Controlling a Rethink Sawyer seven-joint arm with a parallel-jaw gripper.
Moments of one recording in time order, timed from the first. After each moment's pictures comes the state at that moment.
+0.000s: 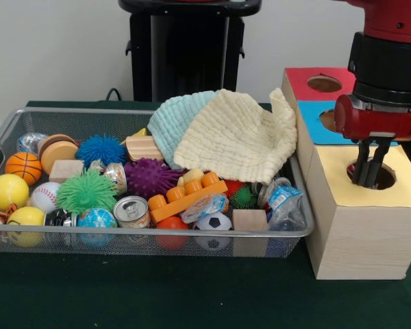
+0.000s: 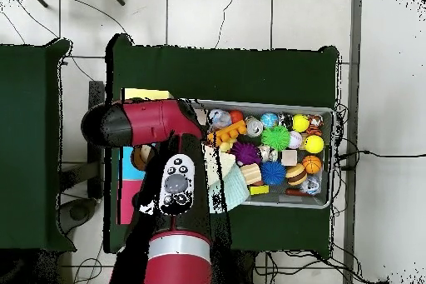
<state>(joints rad) 0.12 -0.49 -0.08 1.32 -0.04 0.53 1.79</state>
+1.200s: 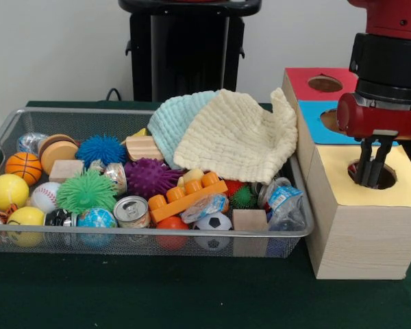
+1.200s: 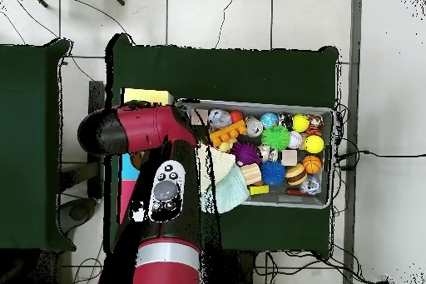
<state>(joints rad) 0.16 -0.49 -0.12 1.34 -0.04 0.45 1.79</state>
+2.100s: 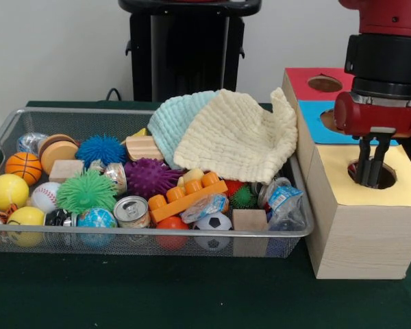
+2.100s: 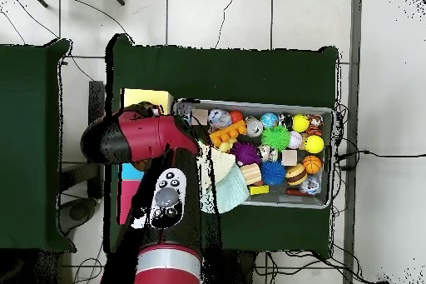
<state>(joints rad) 0.16 -0.51 -0.12 1.42 -0.04 0.32 1.79</state>
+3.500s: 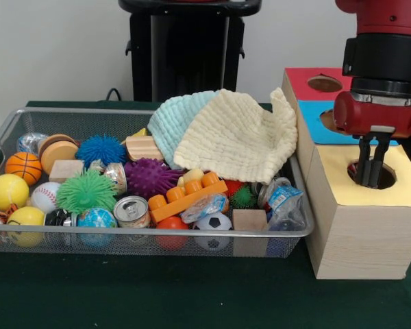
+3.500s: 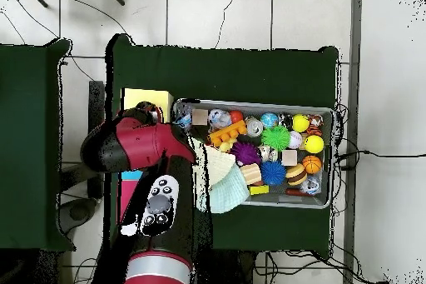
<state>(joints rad) 0.19 -0.50 -0.17 1.44 -0.04 0.22 1.79</state>
